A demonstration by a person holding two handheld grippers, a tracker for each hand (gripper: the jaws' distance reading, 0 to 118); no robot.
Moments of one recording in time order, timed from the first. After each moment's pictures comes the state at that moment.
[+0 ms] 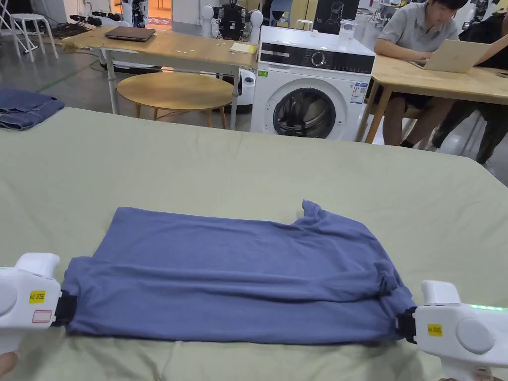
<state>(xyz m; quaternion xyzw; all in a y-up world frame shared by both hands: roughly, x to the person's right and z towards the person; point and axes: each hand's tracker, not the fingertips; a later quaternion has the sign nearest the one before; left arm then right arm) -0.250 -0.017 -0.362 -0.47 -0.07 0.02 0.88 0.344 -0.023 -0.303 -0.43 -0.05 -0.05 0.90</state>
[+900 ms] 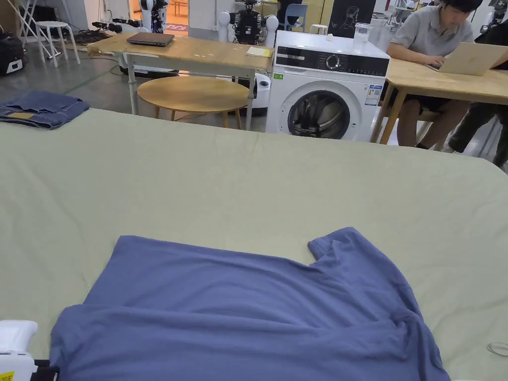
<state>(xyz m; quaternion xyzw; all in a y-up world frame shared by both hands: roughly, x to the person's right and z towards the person) -0.281 -0.056 -0.243 -0.50 -0.06 0.02 0.86 0.296 -0.063 -0.159 -0.50 -0.08 0.03 0.86</state>
